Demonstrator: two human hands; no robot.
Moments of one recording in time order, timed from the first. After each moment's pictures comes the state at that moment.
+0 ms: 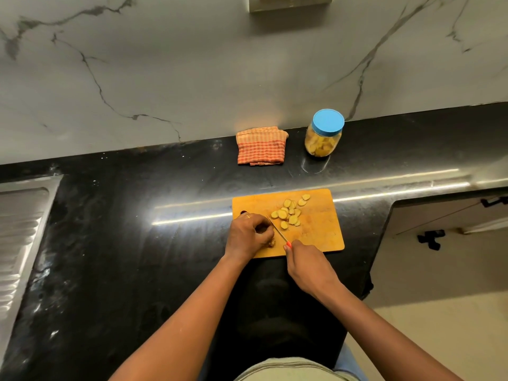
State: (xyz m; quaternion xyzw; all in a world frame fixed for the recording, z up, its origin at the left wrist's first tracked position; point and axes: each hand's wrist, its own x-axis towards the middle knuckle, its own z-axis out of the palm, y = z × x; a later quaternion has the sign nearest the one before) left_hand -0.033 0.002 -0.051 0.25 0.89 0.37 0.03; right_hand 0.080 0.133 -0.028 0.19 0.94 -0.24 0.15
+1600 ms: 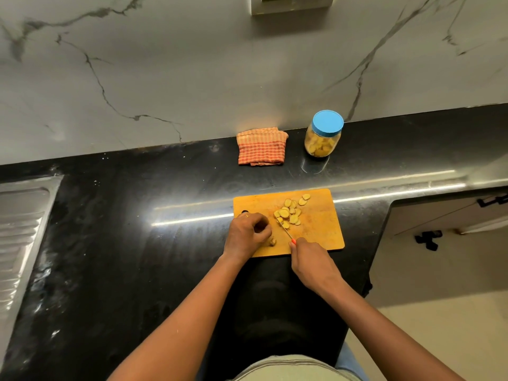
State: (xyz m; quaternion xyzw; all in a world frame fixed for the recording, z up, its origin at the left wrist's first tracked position) left_hand -0.035 -0.005 -0.050 0.25 0.89 0.37 0.05; right_hand 0.078 0.136 -0.029 0.22 0.94 -0.22 0.16
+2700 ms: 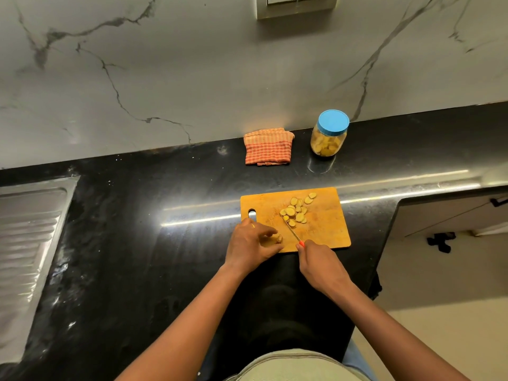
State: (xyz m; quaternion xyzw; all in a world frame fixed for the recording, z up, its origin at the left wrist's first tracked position) left_hand -0.011 -0.024 -0.033 0.27 0.90 0.31 0.09; right_hand 0.090 0.137 -0.032 0.21 0.94 -0.24 0.14
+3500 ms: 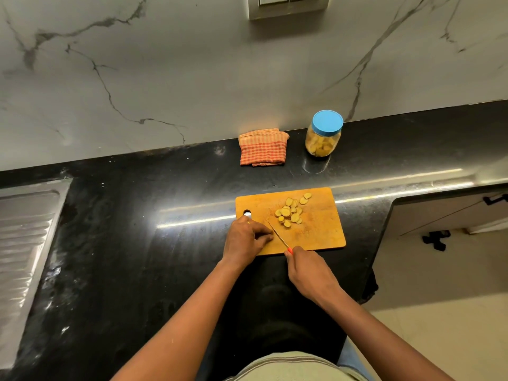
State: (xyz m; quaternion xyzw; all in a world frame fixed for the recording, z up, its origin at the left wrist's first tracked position) left_hand -0.021 -0.014 -0.034 0.24 0.91 0.31 0.11; right_hand 0.096 0.122 -0.029 0.19 0.94 -0.25 0.15
